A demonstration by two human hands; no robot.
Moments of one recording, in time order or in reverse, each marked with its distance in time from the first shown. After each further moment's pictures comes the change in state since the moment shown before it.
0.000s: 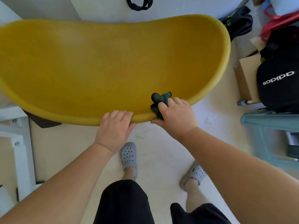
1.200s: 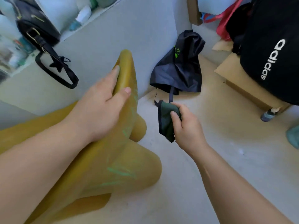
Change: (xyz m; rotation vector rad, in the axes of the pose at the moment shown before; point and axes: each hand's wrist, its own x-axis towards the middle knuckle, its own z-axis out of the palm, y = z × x) left_hand 0.280 0.238 0.033 -0.172 0.106 0.045; right_hand -0.014 0.288 0.185 1.176 0.571 0.581
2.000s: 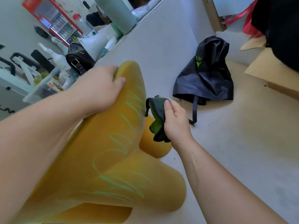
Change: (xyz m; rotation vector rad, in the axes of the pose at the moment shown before) left_hand 0.013 0.064 0.004 0.638 0.051 -0.181; right_hand 0.037 0.010 0.051 0.683 -0.013 -0.031
